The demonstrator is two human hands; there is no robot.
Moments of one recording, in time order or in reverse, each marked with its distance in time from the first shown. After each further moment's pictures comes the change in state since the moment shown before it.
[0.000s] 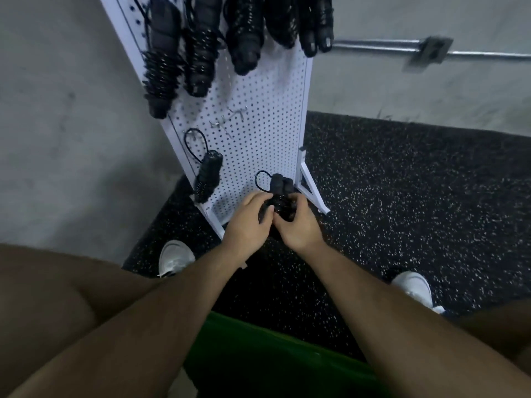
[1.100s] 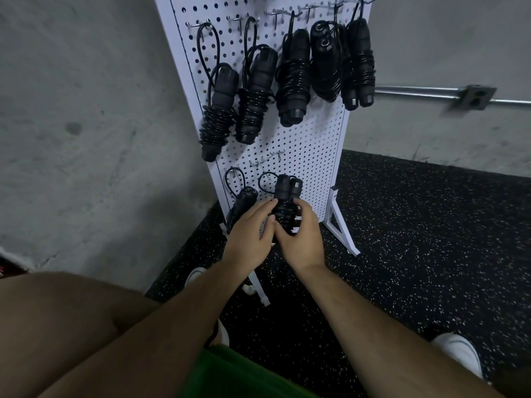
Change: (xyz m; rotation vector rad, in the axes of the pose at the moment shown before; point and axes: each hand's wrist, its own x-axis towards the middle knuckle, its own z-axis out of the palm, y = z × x) left_hand 0.027 -0.010 -0.070 0.036 0.119 0.033; right_hand 0.025 -0.071 0.038 0.113 0.087 -0.199
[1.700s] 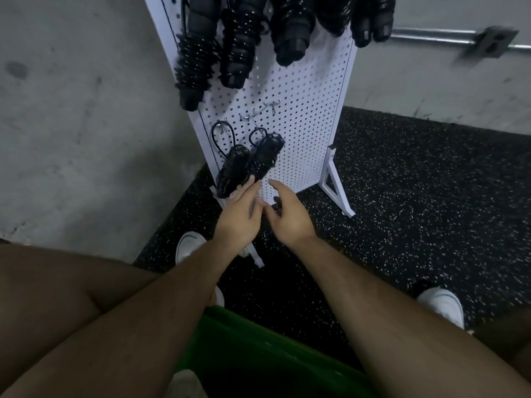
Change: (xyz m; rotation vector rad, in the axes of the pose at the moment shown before) left_hand -0.015 -0.052 0.030 -0.046 -0.097 -0.169; right_hand 0.001 0.050 0.023 -0.158 -0.277 -0.019
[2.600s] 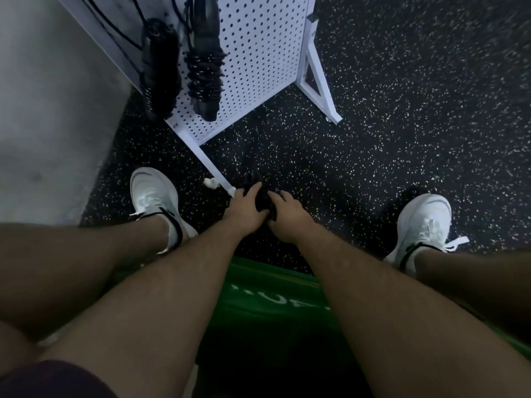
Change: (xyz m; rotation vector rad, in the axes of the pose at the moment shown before) left_hand -0.061 -0.088 0.149 0.331 -0.688 -0.427; right_hand -0.091 0.151 0.048 -0.430 -0.579 0.537
